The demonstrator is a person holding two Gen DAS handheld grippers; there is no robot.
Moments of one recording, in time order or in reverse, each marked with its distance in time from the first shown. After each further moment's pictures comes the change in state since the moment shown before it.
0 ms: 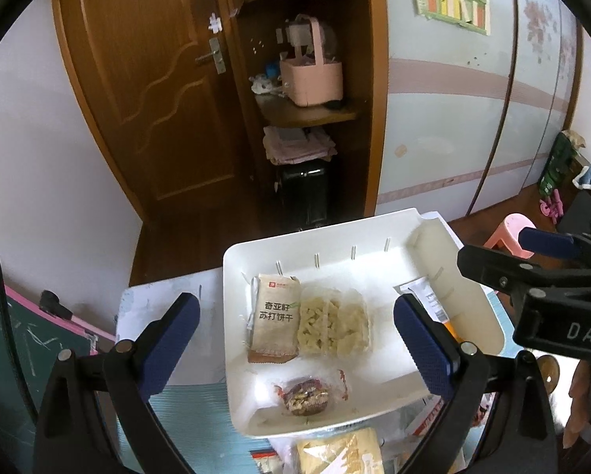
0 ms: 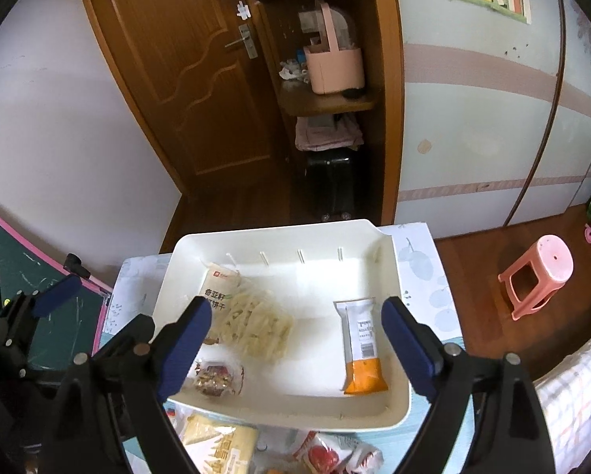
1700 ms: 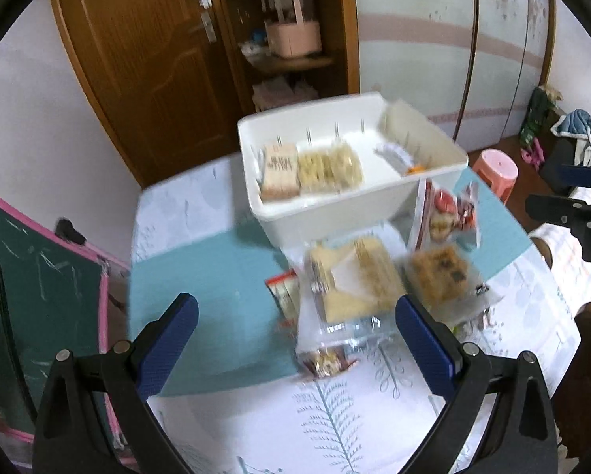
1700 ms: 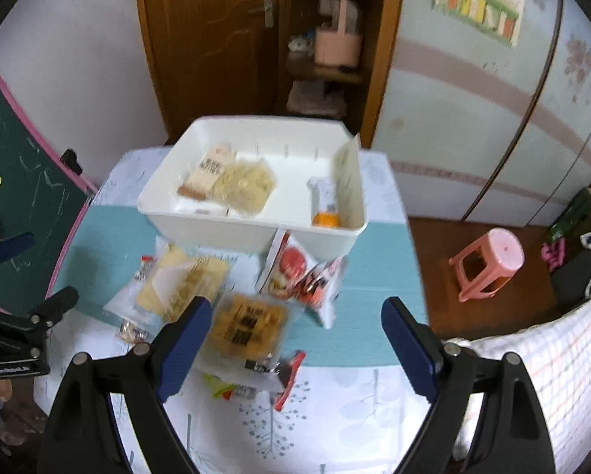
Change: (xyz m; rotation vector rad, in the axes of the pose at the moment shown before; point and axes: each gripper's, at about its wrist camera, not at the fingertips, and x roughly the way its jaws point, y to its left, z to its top) left arm -0.089 0.020 -0.192 0.062 0.123 -0.044; right arm -0.085 0.020 -0.174 -0.179 0.078 -0.143
